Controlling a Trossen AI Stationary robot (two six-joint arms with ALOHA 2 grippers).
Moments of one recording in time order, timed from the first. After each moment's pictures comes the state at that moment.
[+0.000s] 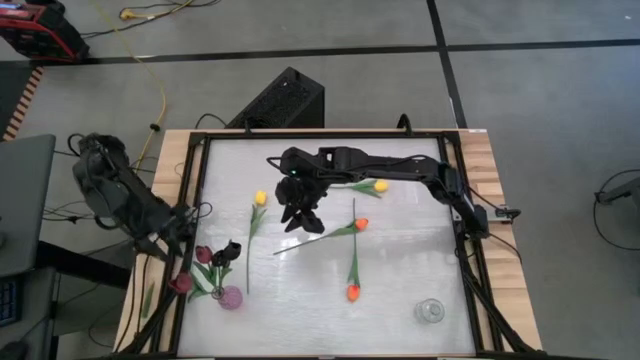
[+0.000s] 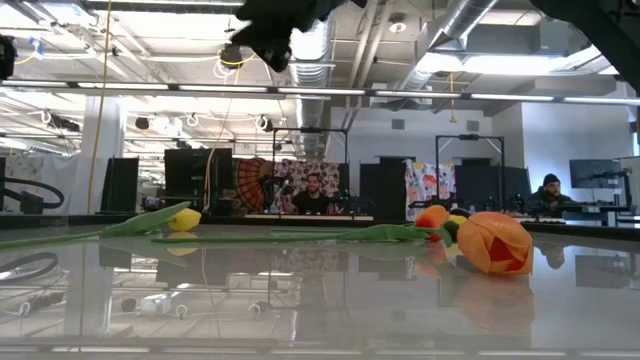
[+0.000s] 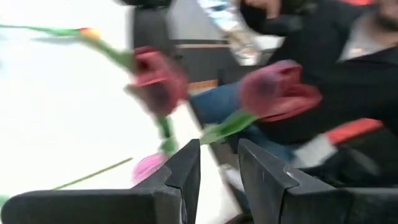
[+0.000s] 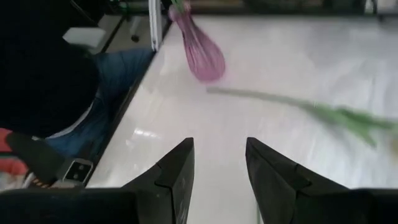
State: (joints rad) left arm -0.83 0.57 1.11 -1.03 -0.05 -0.58; right arm -0.09 2.16 2.19 -0.89 -0.60 -0.14
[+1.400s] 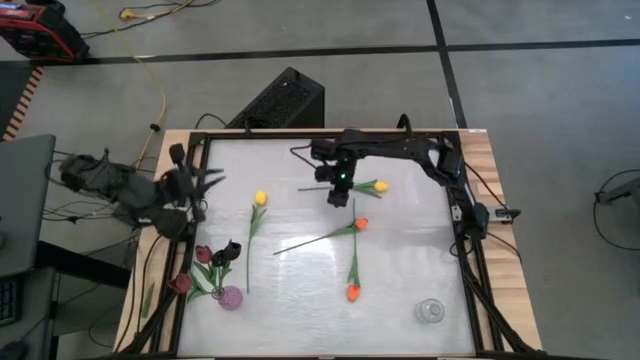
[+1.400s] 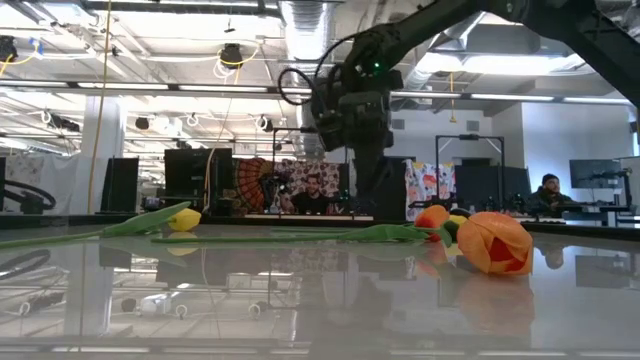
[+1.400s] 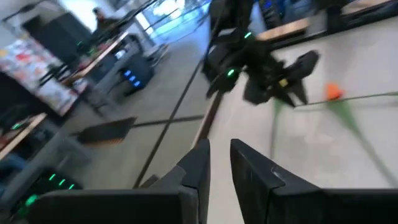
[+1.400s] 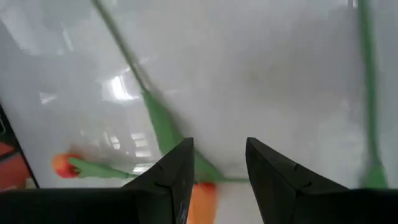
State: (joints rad) left arm -0.37 0.58 0.96 -0.76 -0.88 0.20; right arm -0.38 2.16 1.80 -1.19 -0.45 -0.09
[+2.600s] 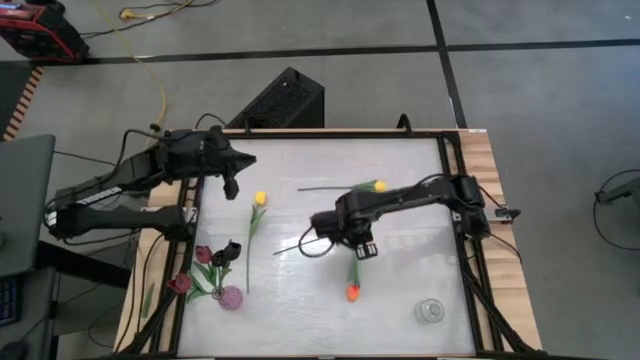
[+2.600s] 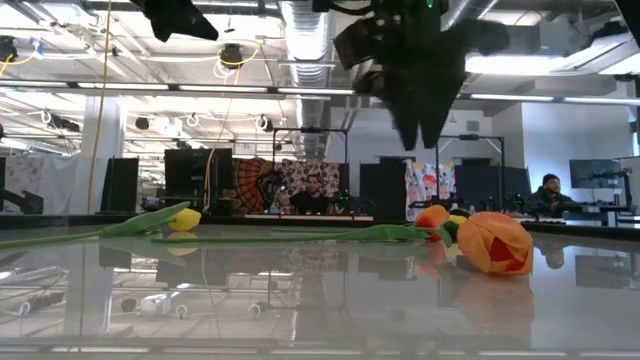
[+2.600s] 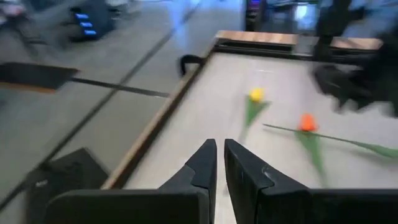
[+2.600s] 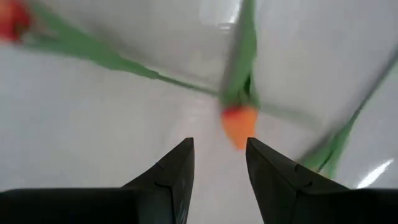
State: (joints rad) left arm 0.36 0.79 0.95 -0.51 -0.09 0.09; right arm 0.13 2.03 1.80 -1.43 0.14 -0.25
